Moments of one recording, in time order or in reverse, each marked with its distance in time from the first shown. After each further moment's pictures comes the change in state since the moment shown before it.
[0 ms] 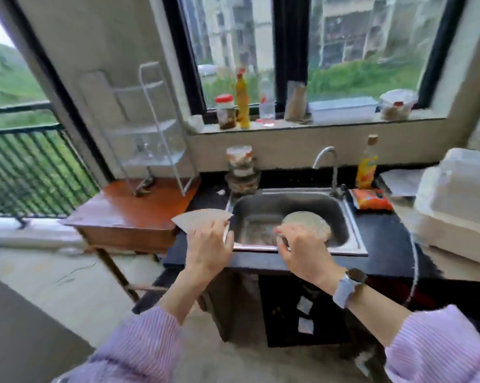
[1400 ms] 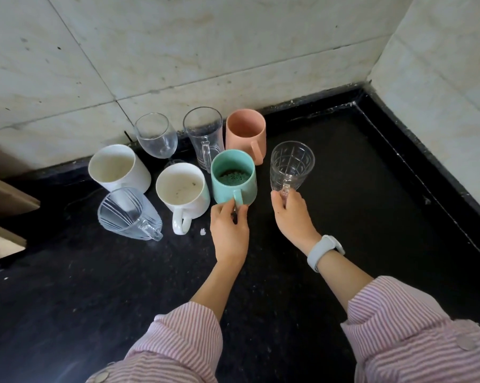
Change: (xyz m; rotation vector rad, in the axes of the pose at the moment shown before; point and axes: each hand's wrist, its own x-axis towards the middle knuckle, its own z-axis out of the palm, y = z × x) left_hand -0.662 0.865 0.274 -0.795 -1.332 1.075; right_hand -0.901 0.376 -0.310 0.116 1.264 2.024
